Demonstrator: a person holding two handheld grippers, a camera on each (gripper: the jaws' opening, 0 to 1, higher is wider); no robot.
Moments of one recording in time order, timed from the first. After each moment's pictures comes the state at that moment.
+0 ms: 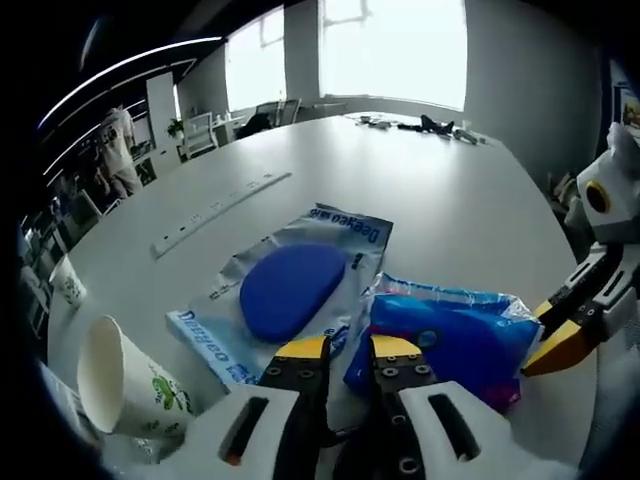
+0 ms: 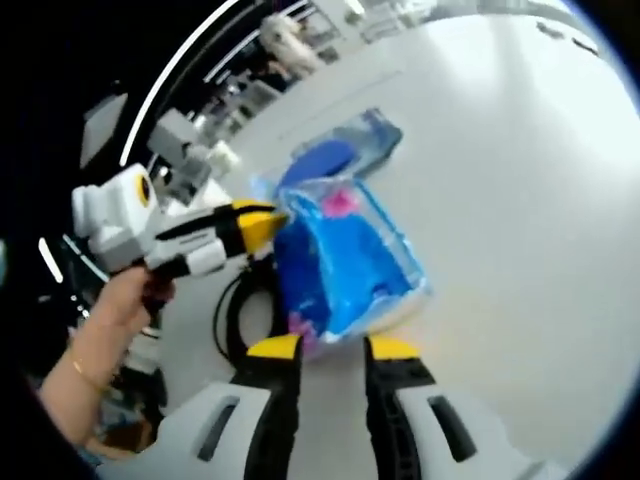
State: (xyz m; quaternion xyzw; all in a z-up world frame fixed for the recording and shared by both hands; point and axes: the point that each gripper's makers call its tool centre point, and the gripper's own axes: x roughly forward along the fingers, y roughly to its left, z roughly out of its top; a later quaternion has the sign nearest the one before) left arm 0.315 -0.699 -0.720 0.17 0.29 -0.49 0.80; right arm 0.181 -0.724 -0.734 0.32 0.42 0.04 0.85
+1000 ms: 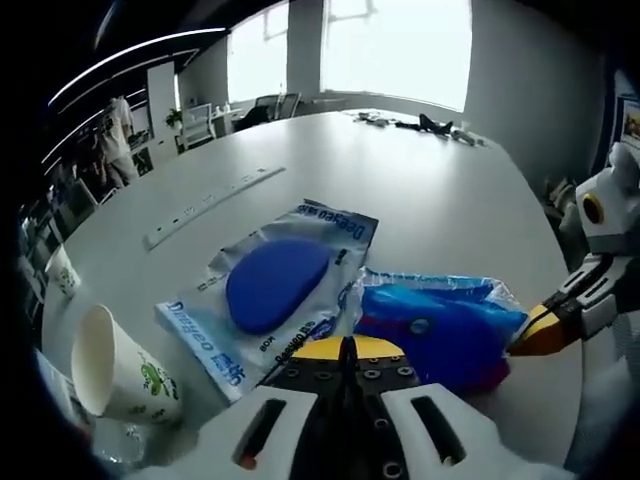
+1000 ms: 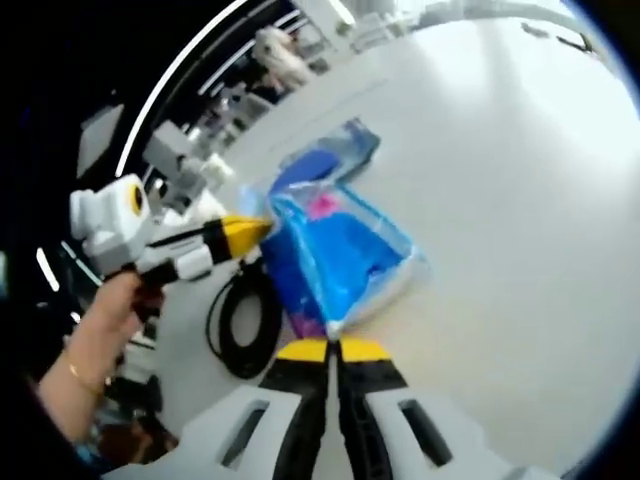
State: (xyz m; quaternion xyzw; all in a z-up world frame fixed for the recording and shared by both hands) left arm 0.297 -0.703 -0.715 0.16 0.31 -0.50 0.79; right arm 0.167 -0.742 -0.730 0.32 0.41 0.02 0.86
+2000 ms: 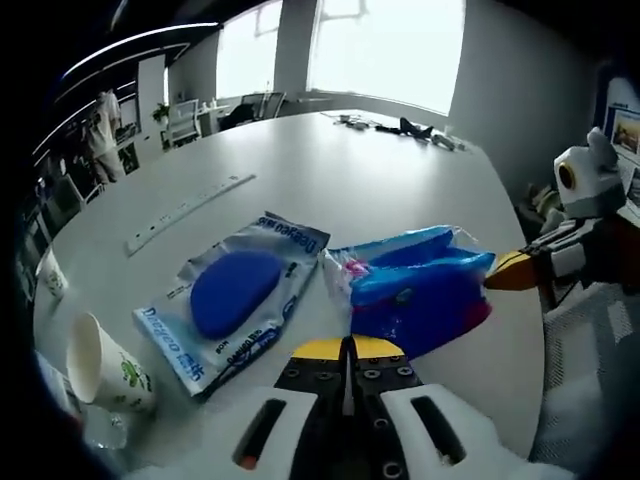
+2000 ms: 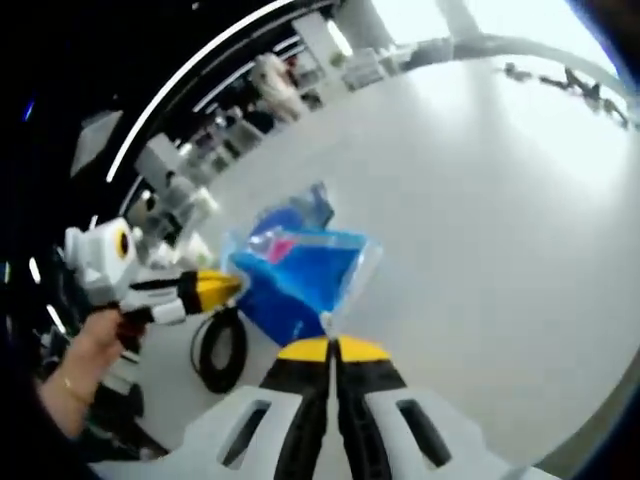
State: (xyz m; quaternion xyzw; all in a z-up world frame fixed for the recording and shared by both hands) left arm 0.259 -0.721 -0.693 0.15 0.32 -0.53 0.77; right arm 0.160 -0.814 -0.689 0.25 0.36 -0.03 0.90
